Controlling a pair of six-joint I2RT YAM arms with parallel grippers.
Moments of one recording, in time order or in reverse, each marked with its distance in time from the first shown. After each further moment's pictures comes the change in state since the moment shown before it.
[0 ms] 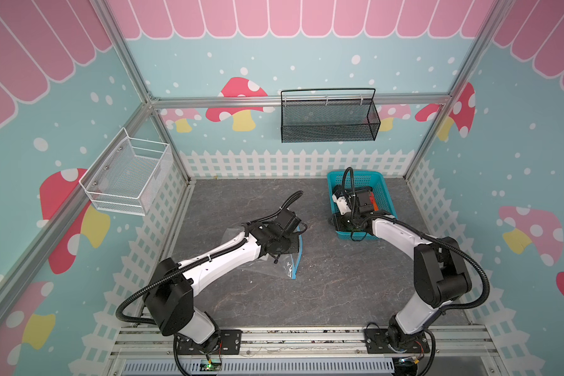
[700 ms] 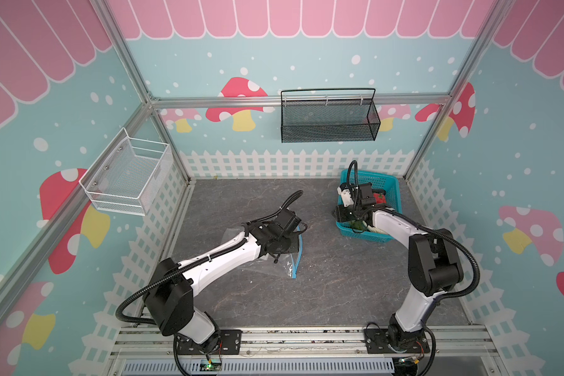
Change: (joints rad) left arm 0.000 0.000 0.001 -0.001 -0.012 0.000; right arm -0.059 0.103 0.115 0.011 0.024 0.019
